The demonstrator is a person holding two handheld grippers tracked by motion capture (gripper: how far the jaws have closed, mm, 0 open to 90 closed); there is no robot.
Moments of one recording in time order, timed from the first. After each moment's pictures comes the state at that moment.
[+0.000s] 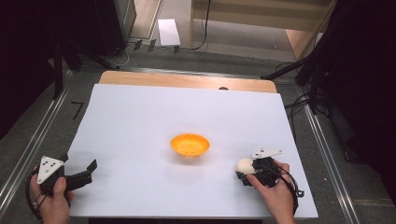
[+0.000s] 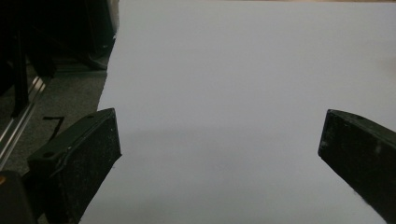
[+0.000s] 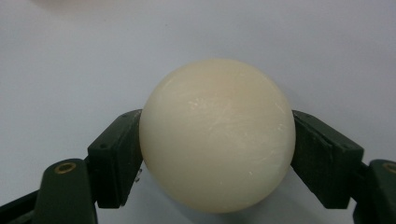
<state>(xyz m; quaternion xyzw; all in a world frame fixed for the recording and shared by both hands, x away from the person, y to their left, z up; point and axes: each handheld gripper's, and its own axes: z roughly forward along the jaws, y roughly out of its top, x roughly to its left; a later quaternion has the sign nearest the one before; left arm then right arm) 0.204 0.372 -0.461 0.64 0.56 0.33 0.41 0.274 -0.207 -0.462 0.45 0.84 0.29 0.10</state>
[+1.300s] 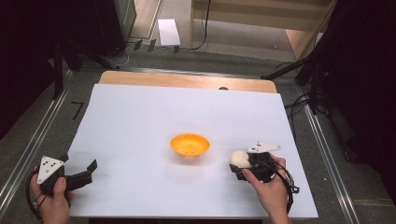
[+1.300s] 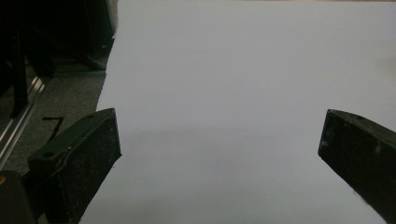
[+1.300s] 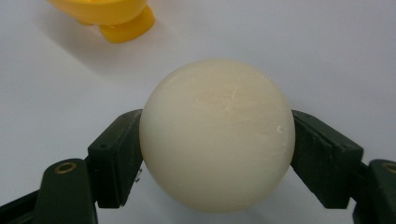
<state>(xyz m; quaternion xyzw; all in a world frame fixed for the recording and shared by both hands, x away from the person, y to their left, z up) 0.204 0.372 -0.462 0.64 0.56 0.33 0.41 0.277 -0.186 -0.436 0.44 0.82 0.34 0.12</state>
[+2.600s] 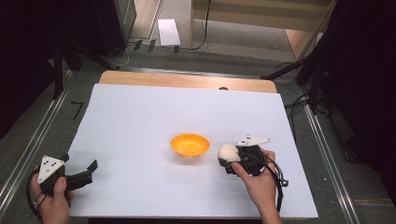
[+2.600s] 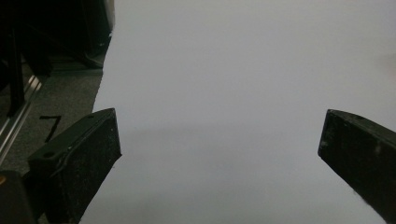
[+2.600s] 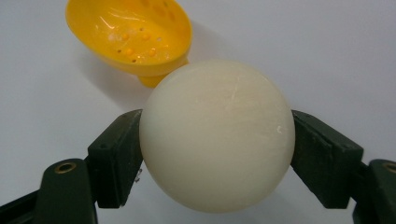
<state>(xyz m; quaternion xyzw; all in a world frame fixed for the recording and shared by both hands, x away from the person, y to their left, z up) 0.204 0.372 -0.462 0.64 0.56 0.32 0.41 0.289 -0.155 -0.420 0.42 0.82 0.37 0.11</state>
